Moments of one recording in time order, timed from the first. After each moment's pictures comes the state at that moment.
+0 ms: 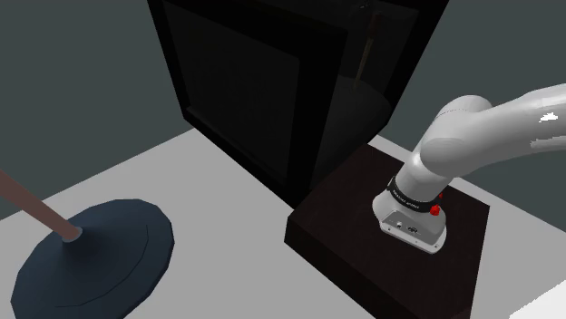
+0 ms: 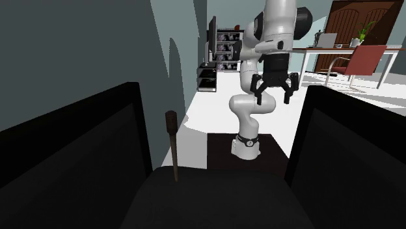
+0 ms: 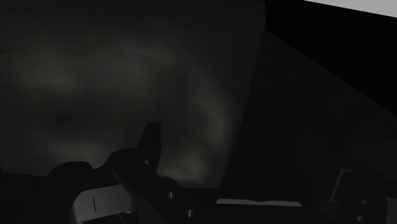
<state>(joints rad) -0.02 -0.83 -0.06 -2.37 0.00 1.68 -0.09</state>
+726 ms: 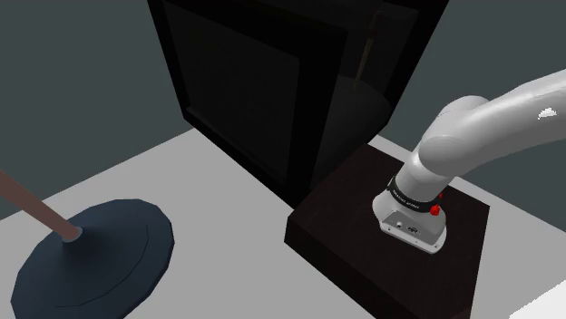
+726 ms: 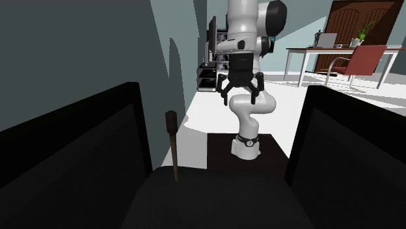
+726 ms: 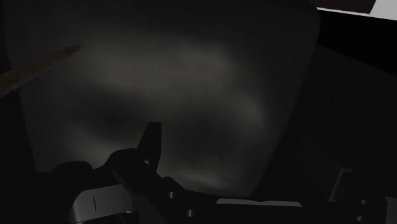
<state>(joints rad) -0.05 -0.67 -0.27 -2.23 -0.11 1.66 -0.35</state>
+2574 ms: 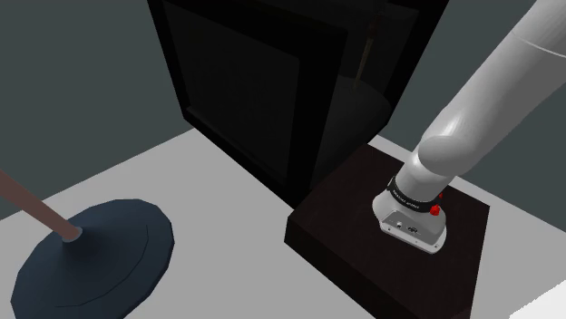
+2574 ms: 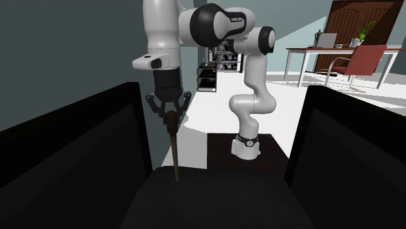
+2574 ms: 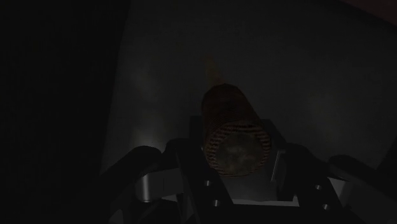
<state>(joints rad) -0.06 -0.10 -0.67 -1.80 -0.05 1.71 -0.91</state>
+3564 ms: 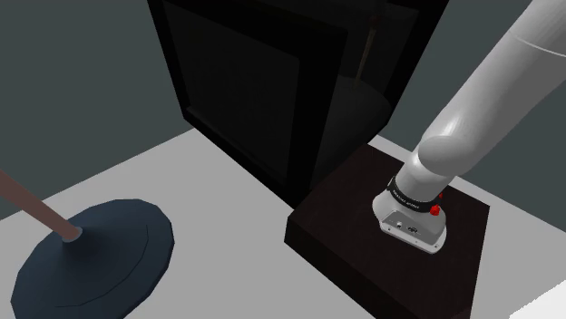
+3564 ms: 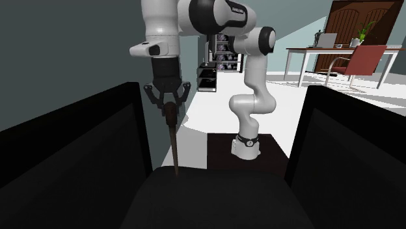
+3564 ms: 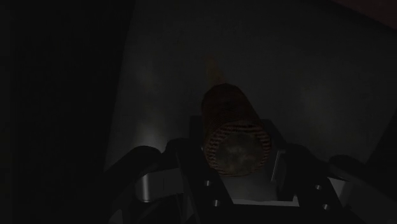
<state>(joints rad) -0.06 -0.08 -0.67 -1.70 -0.04 1.63 -0.92</state>
